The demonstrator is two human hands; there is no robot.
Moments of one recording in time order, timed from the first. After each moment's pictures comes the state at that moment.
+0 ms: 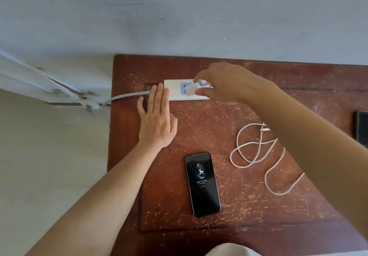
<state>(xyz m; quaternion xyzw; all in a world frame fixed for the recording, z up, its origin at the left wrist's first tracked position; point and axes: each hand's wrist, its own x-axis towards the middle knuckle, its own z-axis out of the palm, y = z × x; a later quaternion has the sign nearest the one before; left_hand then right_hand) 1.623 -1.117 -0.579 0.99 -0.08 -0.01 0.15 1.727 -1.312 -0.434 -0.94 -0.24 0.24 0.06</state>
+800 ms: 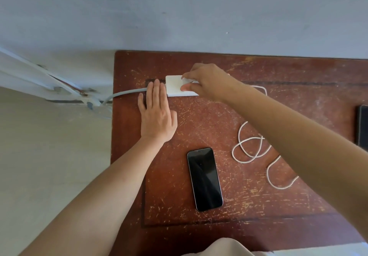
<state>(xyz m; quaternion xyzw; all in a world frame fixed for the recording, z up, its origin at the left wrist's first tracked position) 1.627 -1.120 -0.576 0.99 -0.04 -0.04 0.14 1.725 -1.283 -0.456 -0.93 -0.19 0.28 0.14</state>
